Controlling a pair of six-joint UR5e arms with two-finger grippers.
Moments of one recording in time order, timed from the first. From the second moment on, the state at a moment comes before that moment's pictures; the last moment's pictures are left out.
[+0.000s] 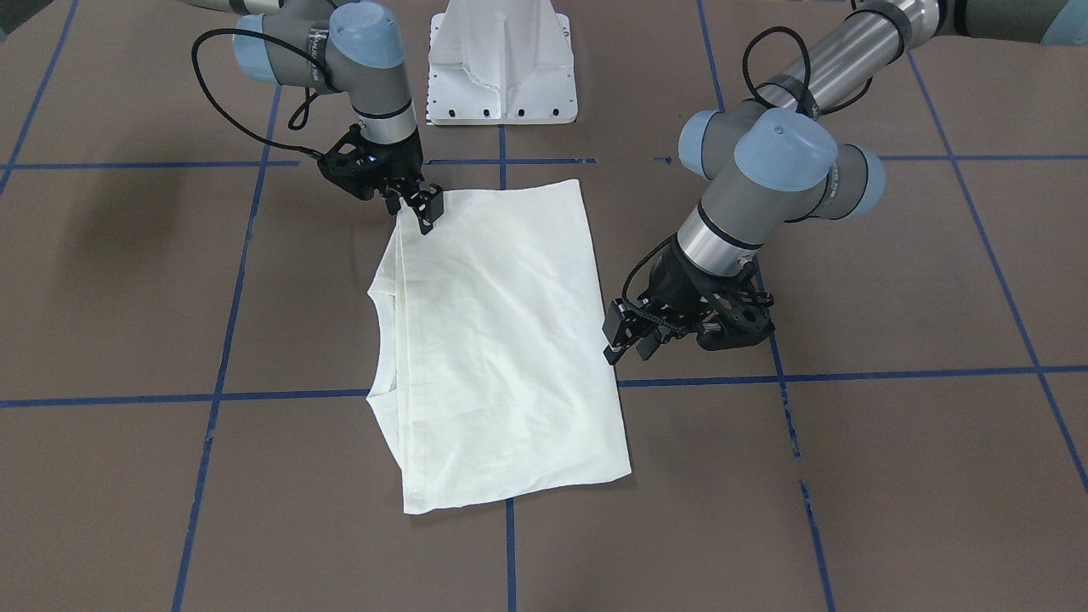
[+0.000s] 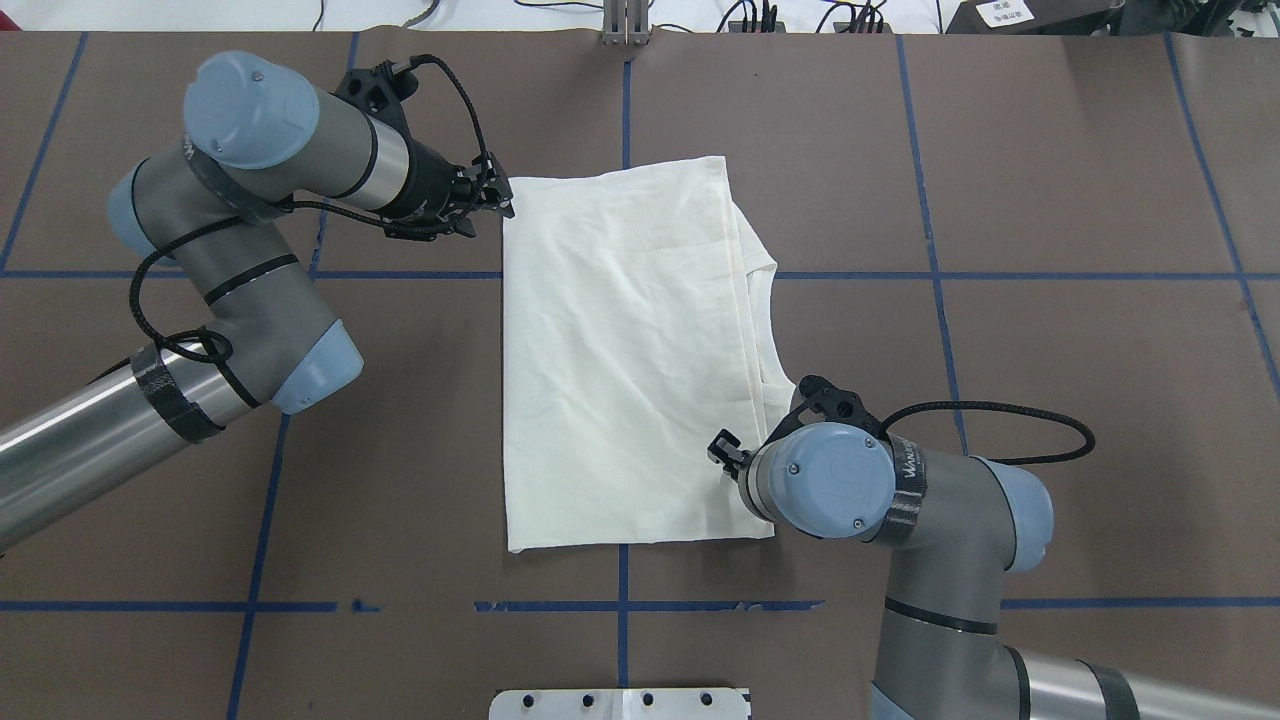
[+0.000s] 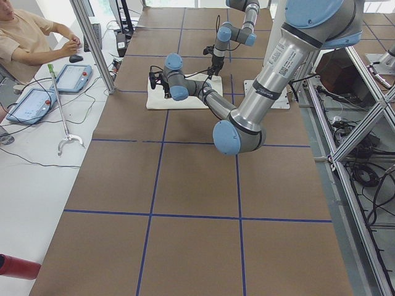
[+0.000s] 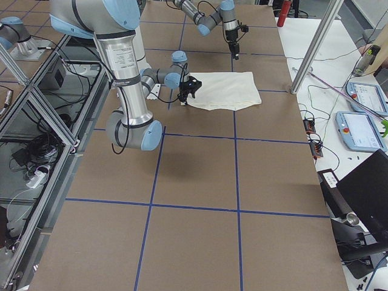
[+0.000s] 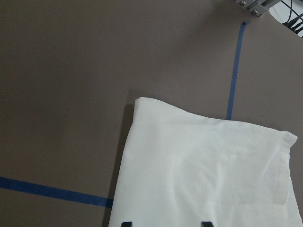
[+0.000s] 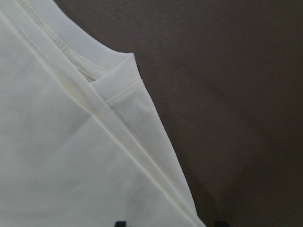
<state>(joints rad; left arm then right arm) -0.78 -2.19 -1.47 -2.21 -1.99 -1.50 0.31 -1.17 1.85 -1.46 1.61 2.05</state>
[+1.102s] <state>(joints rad) -0.78 -2.19 -1.47 -2.21 -1.99 -1.52 0.31 -1.18 1.89 -1.47 1.62 2.04</state>
